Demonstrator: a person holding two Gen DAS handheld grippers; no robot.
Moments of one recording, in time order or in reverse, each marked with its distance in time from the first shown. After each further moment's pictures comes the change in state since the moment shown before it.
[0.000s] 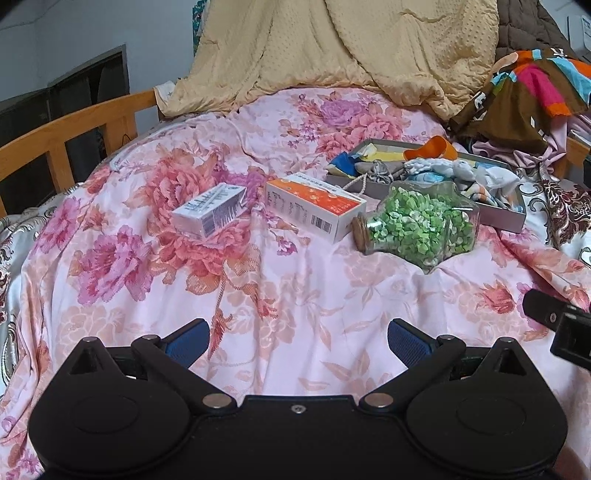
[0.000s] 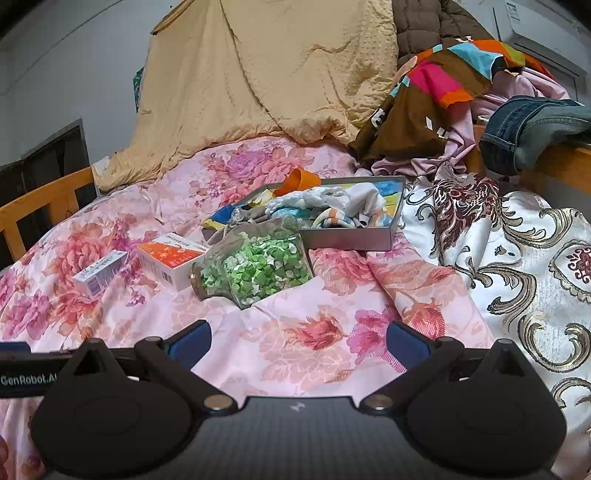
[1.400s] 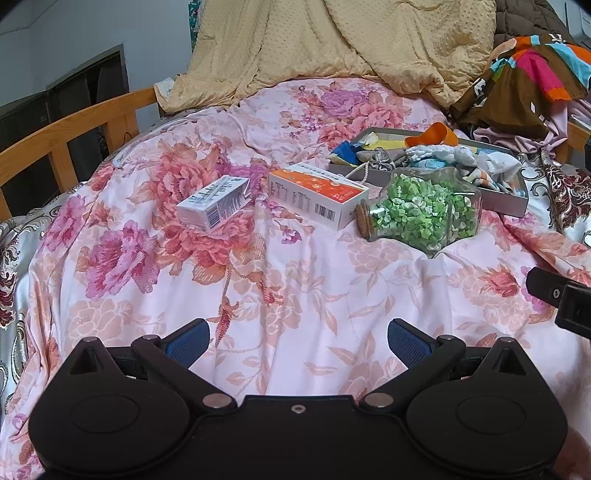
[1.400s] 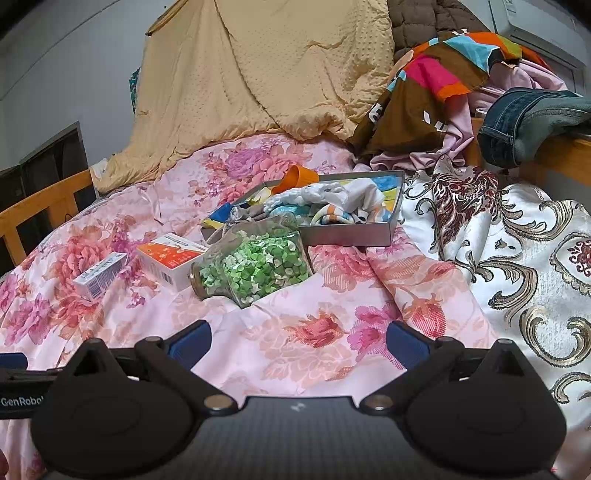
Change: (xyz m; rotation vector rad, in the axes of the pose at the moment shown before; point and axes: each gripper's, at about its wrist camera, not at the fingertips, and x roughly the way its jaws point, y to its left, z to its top) left arm -0.003 -0.002 -0.005 0.028 0.024 0.028; right arm 0.001 -0.002 0.001 0.016 0.011 0.006
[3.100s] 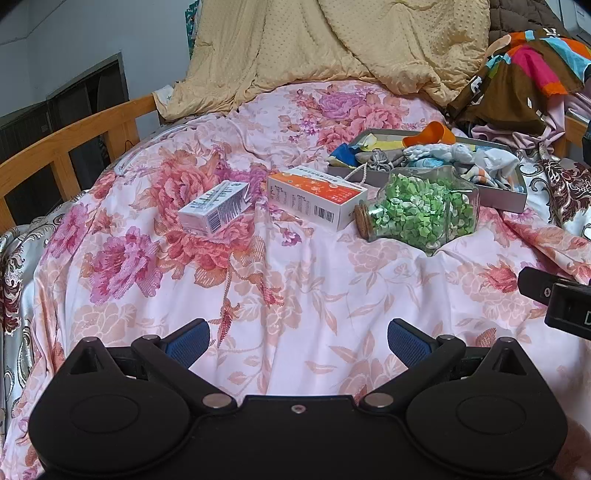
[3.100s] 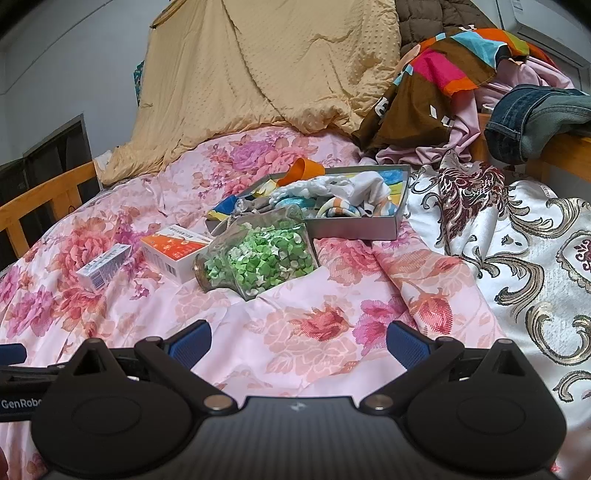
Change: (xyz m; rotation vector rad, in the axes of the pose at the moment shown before) left arm -0.005 0.000 0.000 0.024 -0.012 0.008; right arm 0.004 0.004 -0.003 -0.007 0.020 0.009
